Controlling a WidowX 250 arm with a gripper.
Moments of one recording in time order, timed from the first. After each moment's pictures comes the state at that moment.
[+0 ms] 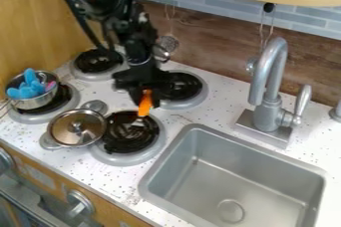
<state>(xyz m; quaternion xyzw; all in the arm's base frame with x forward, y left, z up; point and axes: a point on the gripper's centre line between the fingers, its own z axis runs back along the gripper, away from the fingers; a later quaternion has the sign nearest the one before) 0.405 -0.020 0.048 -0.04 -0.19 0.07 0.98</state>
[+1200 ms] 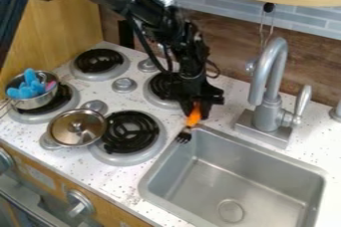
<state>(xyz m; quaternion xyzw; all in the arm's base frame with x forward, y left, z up) 0.460 -0.089 0.008 -0.07 -0.17 -0.01 0.98</state>
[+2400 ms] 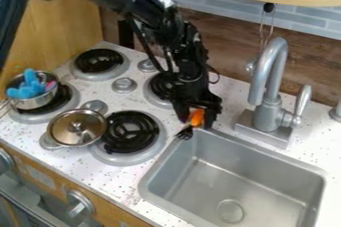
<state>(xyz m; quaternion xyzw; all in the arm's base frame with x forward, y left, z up) 0.448 -0.071 0.009 -0.06 -0.14 -0.07 0.99</state>
